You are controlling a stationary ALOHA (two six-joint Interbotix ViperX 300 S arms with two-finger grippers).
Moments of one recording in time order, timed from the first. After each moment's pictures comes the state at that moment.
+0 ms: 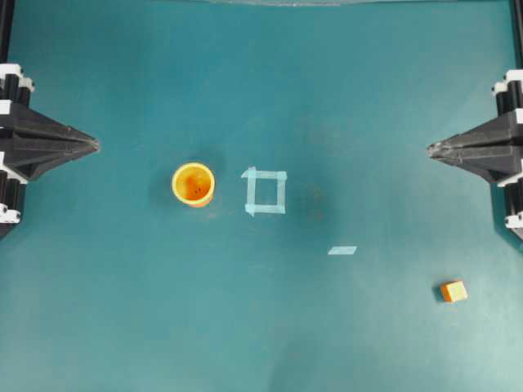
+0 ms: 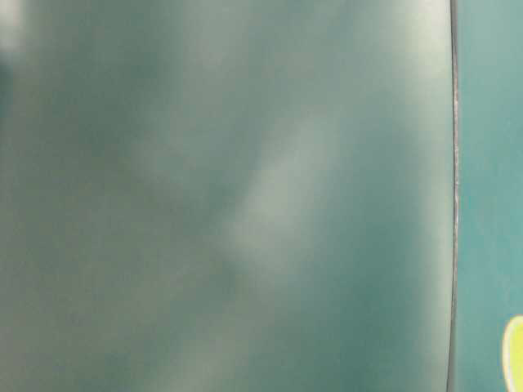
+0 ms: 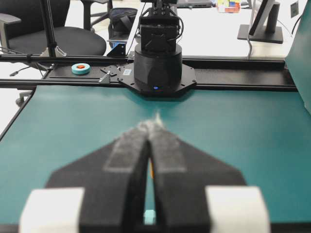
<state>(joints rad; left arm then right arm) 0.00 -0.96 1.17 0.00 -0.29 0.00 0.00 -0.96 1.17 0.00 -0.29 0.00</state>
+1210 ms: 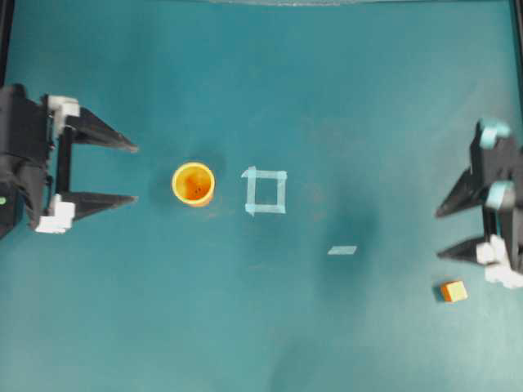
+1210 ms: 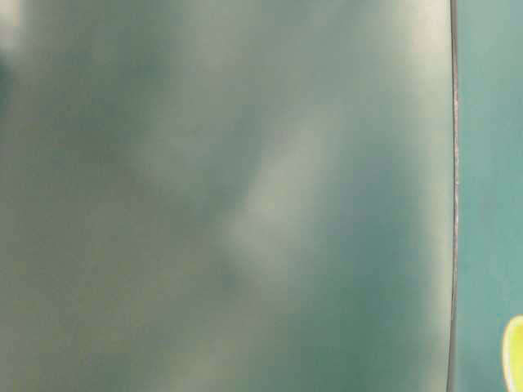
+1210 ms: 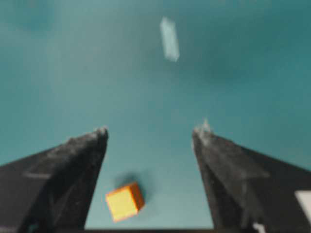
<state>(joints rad) 0.01 -0.69 1.17 0.01 -0.05 -0.01 0.28 -0.72 0.99 0.01 0.62 0.45</state>
